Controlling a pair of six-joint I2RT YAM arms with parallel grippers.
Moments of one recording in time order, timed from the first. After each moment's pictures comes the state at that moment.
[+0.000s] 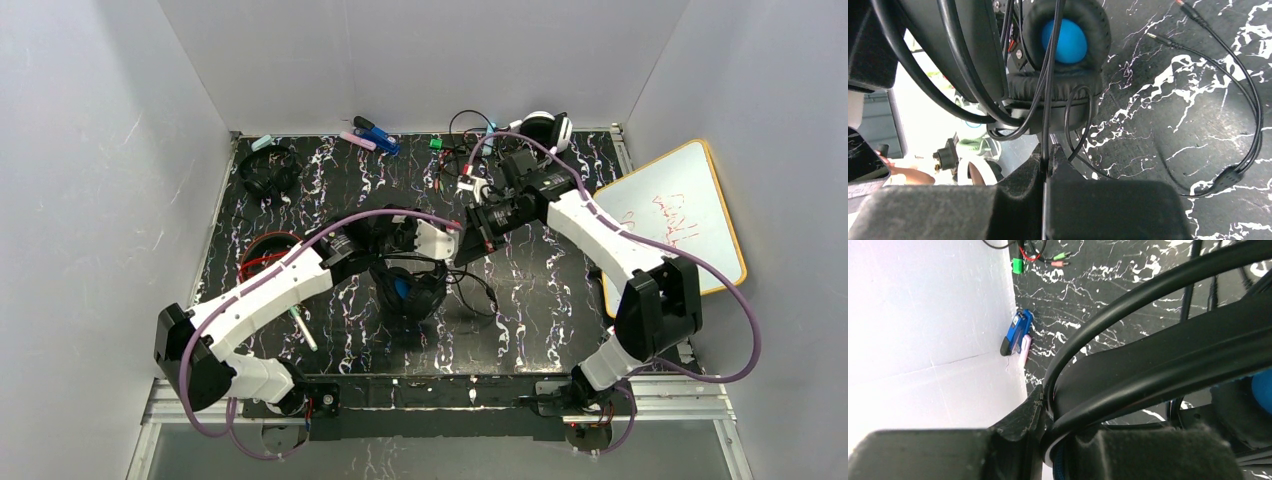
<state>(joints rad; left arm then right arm) -0.83 1.32 1.19 -0.53 -0.22 1.11 0.47 1.57 1.33 -0.88 -0.95 0.06</state>
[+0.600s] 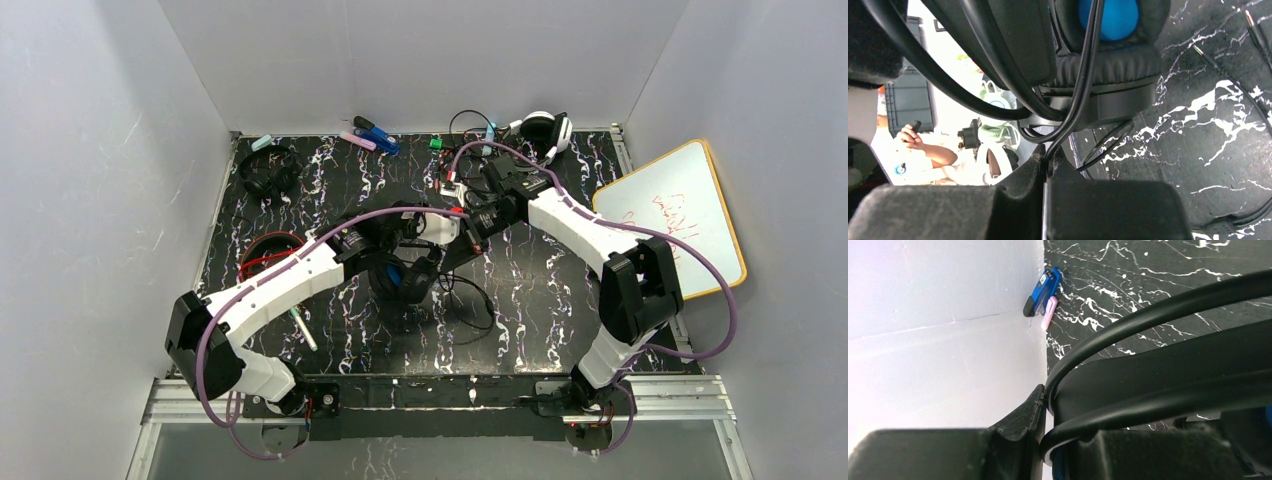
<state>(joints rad) -0.83 1.39 1.20 -0.43 -0.44 1.14 0.54 1.69 1.35 -0.86 -1.08 0.03</state>
